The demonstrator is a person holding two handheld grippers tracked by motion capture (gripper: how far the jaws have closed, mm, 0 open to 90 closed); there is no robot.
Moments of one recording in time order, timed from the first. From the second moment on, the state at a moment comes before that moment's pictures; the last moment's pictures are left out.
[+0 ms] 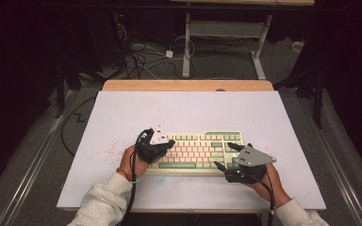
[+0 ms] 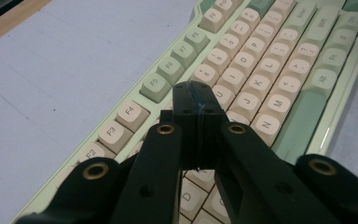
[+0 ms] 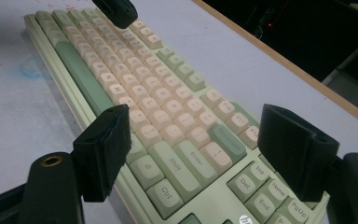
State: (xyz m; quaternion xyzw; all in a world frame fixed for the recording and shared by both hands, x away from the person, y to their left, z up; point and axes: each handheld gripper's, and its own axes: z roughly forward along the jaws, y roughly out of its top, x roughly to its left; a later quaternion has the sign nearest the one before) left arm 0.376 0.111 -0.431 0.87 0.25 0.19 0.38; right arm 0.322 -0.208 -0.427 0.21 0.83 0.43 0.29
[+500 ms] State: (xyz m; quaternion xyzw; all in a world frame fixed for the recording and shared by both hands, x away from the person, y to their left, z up) left arm 0.367 0.118 -0.427 0.86 0.24 0.22 0.39; right arm 0.323 -0.208 -0.427 0.22 0.83 0.44 0.28
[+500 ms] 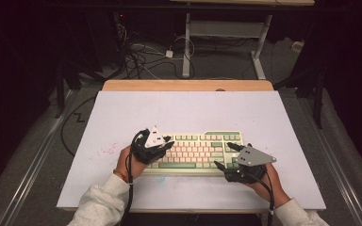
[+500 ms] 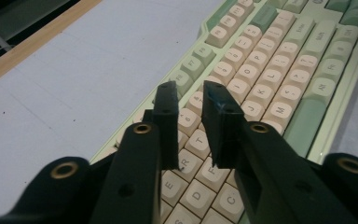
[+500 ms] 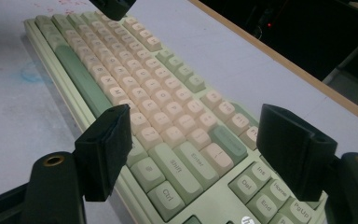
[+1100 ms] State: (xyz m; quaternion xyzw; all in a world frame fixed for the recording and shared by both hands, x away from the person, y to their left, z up) left arm 0.345 0.140 -0.429 0.84 0.22 0.27 0.41; right arm 0.325 -0.206 -0.422 0.21 0.83 0.45 0.25
